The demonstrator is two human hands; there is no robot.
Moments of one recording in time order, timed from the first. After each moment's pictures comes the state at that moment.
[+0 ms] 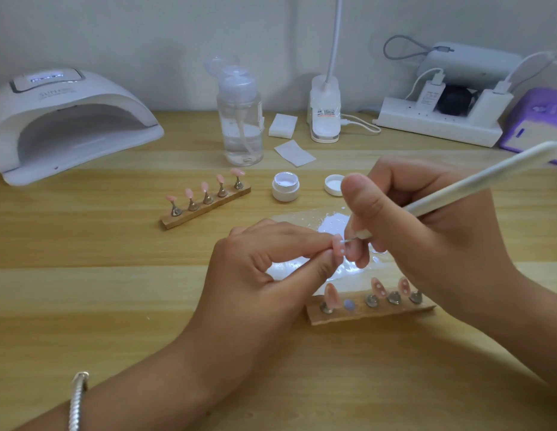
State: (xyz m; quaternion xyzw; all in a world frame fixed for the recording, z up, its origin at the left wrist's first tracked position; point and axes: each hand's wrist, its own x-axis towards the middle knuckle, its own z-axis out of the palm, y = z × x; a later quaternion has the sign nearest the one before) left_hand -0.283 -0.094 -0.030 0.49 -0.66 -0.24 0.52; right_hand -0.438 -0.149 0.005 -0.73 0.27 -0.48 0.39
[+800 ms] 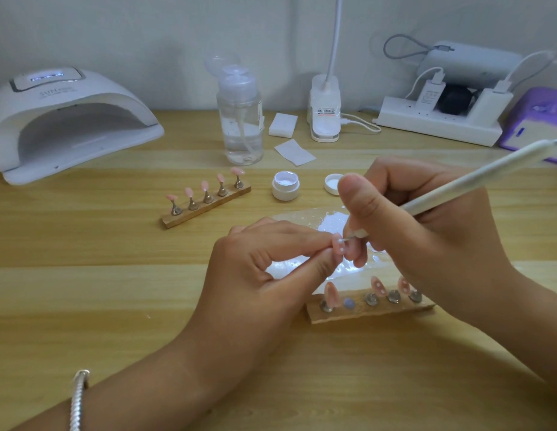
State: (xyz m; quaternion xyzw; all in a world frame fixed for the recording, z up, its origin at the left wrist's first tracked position) left_hand -0.282 -0.096 -0.031 0.48 -0.67 -0.23 0.52; right_hand -0.437 -0.149 0.004 -0.73 0.28 -0.48 0.40
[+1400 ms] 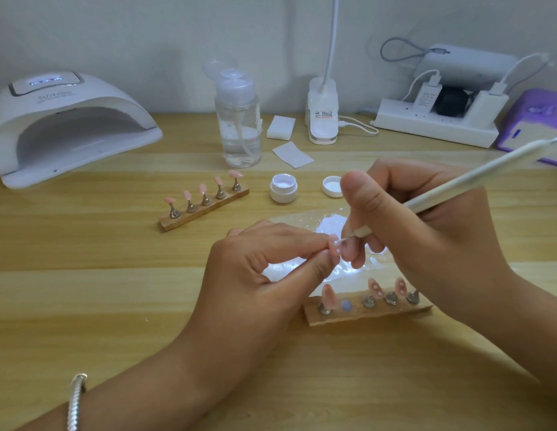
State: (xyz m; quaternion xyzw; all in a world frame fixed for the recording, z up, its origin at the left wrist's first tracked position) left_hand -0.282 -0.095 -0.031 0.49 -0.66 -0.24 0.52; right_hand -0.439 -0.151 0.003 -0.72 0.26 -0.49 0.41
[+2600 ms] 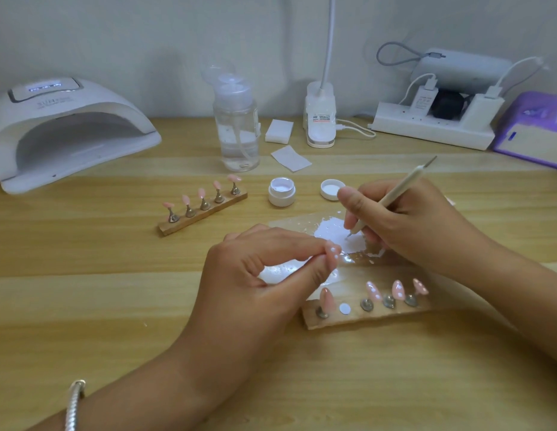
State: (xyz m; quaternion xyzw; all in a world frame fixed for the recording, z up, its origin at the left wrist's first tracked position) left_hand -0.282 -0.094 -0.032 0.49 -0.65 -0.24 0.53; right_hand -0.462 -0.202 -0.020 -0.77 0.44 -0.33 0.31
